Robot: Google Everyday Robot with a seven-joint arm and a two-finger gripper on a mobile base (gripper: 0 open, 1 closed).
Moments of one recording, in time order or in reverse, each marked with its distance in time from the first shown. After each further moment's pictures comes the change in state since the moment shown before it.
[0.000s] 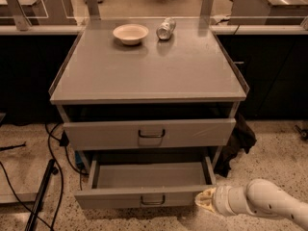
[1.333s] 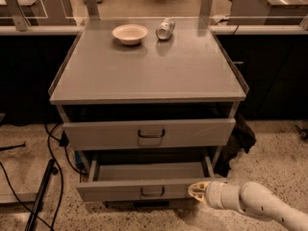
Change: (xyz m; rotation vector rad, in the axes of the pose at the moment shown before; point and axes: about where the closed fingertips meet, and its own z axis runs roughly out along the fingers) arm -0.007 -0.036 0.036 0.146 -0.118 -0.088
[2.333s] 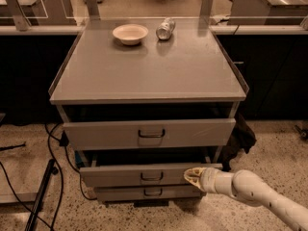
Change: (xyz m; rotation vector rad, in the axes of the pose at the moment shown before) arm -0.007 -0.054 0.033 0.079 -0.050 -0.029
